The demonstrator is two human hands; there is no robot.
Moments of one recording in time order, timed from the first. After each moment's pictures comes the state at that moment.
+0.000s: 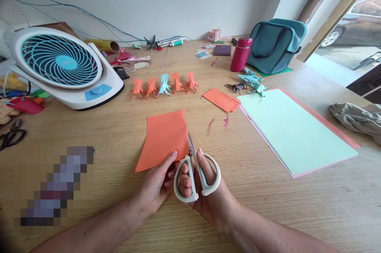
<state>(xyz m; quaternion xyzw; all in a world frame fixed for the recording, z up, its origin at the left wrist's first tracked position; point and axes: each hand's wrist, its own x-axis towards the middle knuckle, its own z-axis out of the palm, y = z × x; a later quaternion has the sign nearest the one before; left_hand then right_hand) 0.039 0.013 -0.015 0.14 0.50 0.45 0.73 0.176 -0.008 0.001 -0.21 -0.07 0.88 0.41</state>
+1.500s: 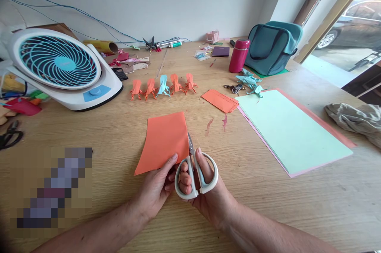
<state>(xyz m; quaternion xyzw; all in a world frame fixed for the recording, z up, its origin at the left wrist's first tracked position) 0.042 0.008 -0.016 0.16 0.50 0.45 0.72 0.175 -0.005 -0.001 -0.23 -0.08 0.87 0.44</state>
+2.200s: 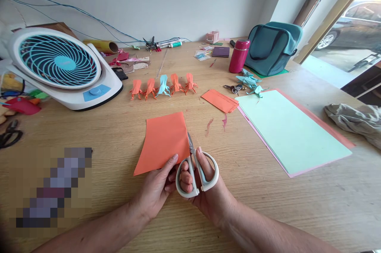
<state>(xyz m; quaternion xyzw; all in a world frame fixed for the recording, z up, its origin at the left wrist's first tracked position) 0.045 0.006 -0.011 0.18 0.50 0.46 0.71 0.176 -0.005 -0.003 -0.24 -0.07 0.87 0.44</state>
